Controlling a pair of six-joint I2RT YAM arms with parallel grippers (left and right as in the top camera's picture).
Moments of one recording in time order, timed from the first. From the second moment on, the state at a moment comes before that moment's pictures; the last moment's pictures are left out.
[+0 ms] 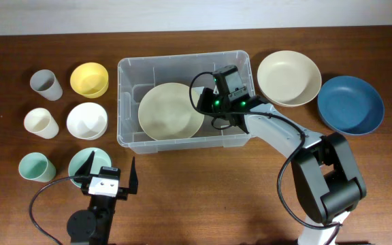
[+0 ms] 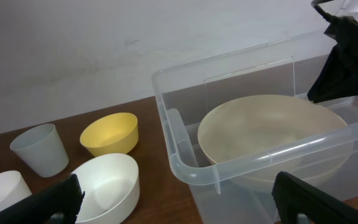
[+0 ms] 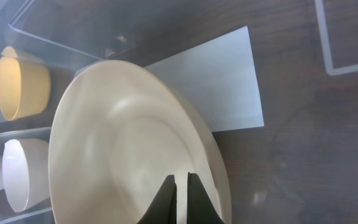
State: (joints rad) left arm 0.01 0.01 0.01 -0.06 0.12 0.20; right arm 0.44 1.95 1.29 -0.19 -0.25 0.76
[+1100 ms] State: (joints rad) left arm 0.01 0.01 0.01 -0.06 0.12 0.20; right arm 0.44 2.01 1.47 -0.52 -0.02 0.67
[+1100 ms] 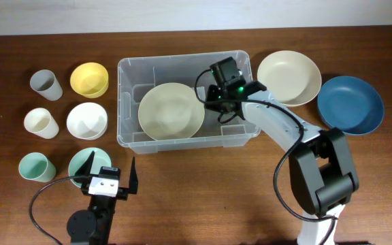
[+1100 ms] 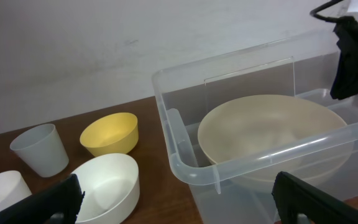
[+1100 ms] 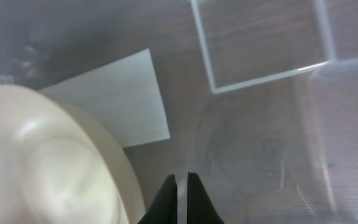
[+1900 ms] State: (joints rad) left arm 0.01 0.01 0.01 -0.06 0.12 0.20; right arm 0.47 2.07 1.47 -0.47 -0.09 0.67
